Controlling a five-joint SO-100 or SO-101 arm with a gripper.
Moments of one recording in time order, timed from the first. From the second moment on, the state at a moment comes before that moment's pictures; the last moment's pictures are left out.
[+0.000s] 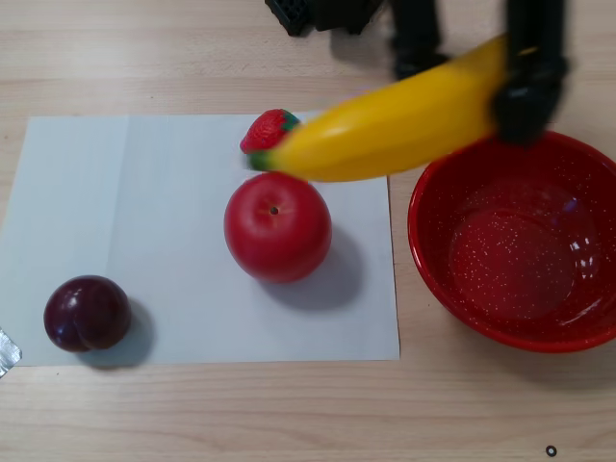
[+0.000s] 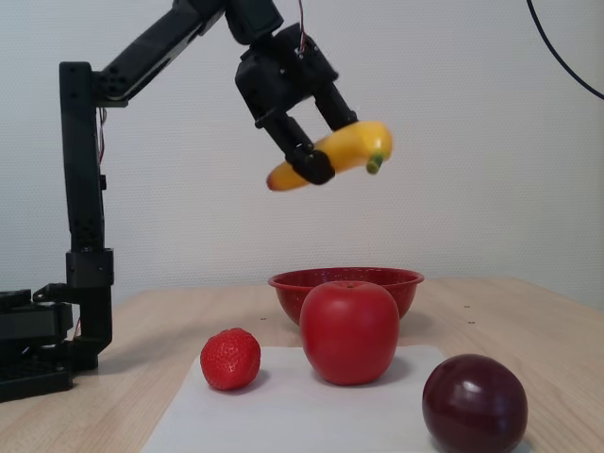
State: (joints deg) arm 23.8 95.4 41.7 107.3 12.9
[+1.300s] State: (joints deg) arm 34.7 78.2 39.6 105.6 3.3
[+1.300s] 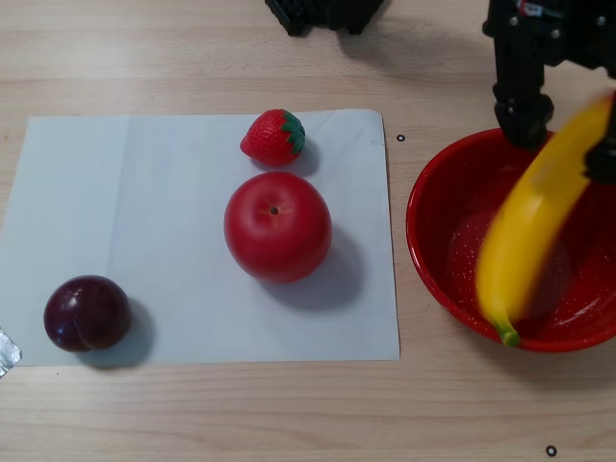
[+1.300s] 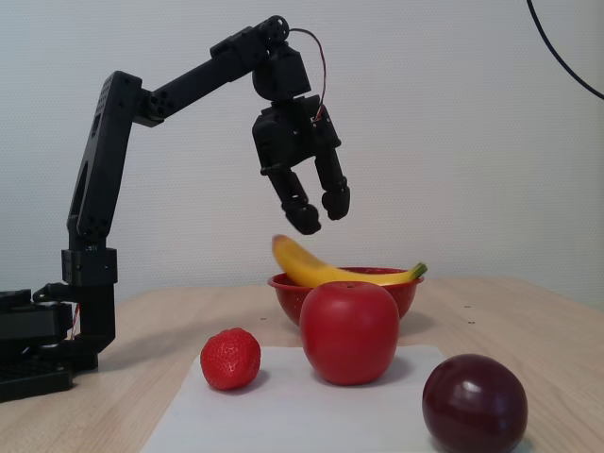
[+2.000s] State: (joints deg) arm 23.2 102.2 50.7 107.3 7.7
